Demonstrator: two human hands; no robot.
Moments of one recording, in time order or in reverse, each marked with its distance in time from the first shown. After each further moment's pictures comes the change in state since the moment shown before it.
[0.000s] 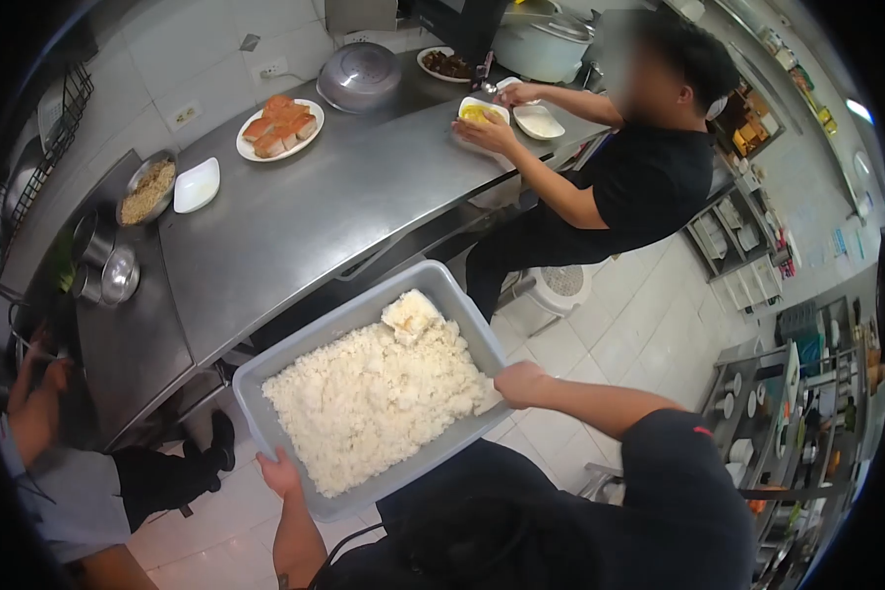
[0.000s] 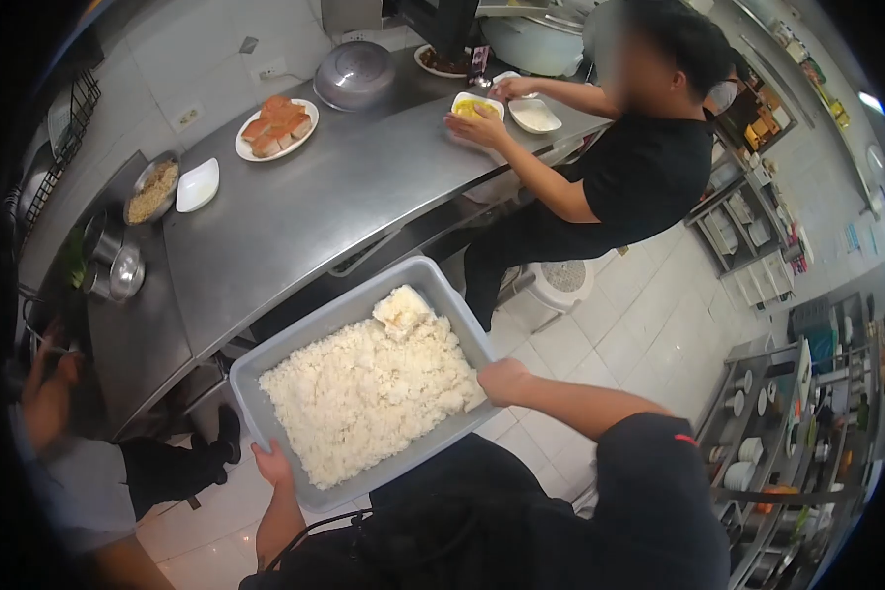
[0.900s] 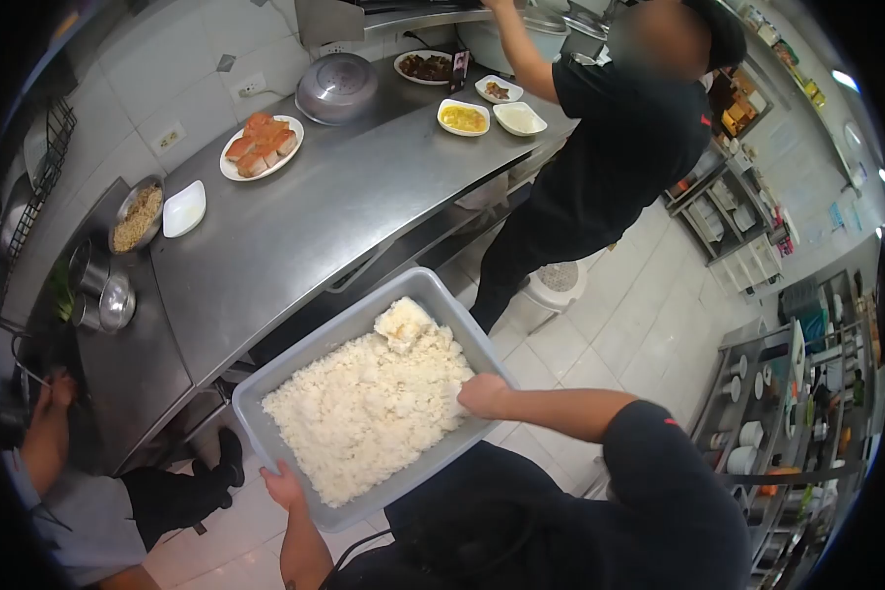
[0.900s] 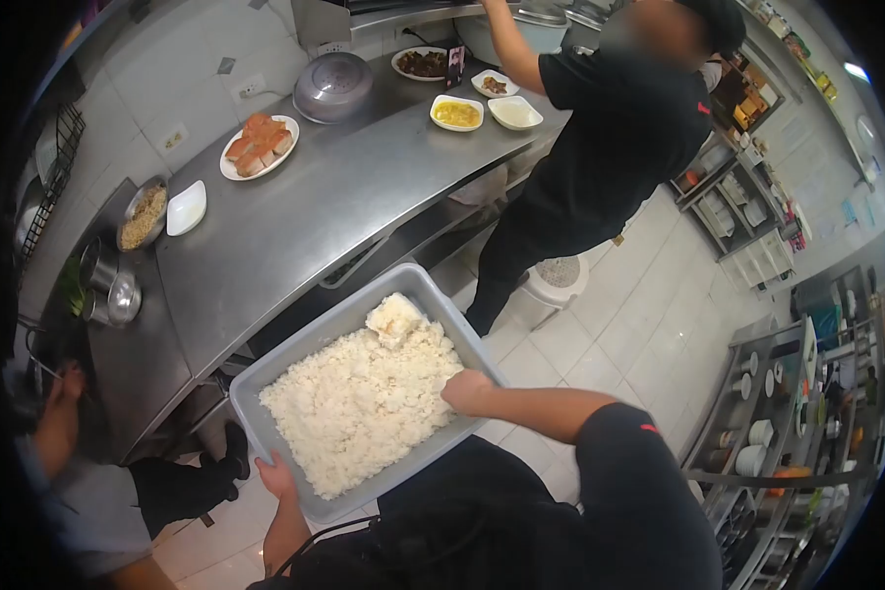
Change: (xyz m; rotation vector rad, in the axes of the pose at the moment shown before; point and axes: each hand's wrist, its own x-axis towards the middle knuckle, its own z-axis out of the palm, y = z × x) left_hand -0.001 0.011 -0.004 0.060 -0.022 -0.033; right_hand 0.039 -0.040 0.011 -0.013 0.112 -0.083
